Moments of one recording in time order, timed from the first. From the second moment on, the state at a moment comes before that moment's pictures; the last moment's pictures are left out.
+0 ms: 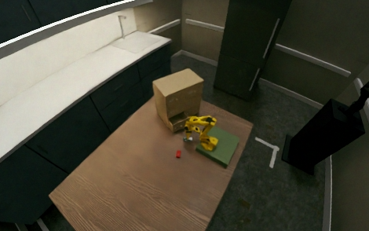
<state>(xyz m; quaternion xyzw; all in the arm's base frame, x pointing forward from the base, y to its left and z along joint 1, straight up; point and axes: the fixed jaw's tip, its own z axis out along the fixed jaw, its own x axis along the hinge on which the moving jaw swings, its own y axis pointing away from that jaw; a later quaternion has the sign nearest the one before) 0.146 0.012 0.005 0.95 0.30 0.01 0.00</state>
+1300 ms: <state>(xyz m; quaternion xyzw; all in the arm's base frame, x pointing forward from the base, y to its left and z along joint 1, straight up) 0.142 0.013 -0.007 0.95 0.31 0.00 0.00</state>
